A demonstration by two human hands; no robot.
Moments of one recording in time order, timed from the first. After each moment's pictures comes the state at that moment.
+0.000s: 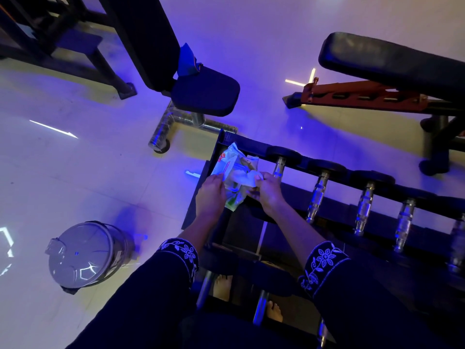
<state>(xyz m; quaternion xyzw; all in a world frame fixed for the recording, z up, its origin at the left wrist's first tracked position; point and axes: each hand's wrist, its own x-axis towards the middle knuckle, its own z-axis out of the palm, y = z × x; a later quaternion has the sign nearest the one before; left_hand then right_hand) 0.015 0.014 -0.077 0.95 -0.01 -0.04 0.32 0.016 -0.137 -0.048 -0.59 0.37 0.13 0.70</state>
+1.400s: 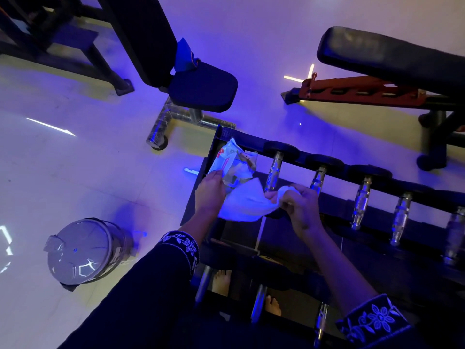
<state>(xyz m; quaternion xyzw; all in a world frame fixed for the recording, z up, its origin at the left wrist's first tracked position) 0.013 0.011 -0.070 0.96 -0.02 -0.08 0.28 -0.063 -0.184 0.010 -0.63 0.24 0.03 0.73</state>
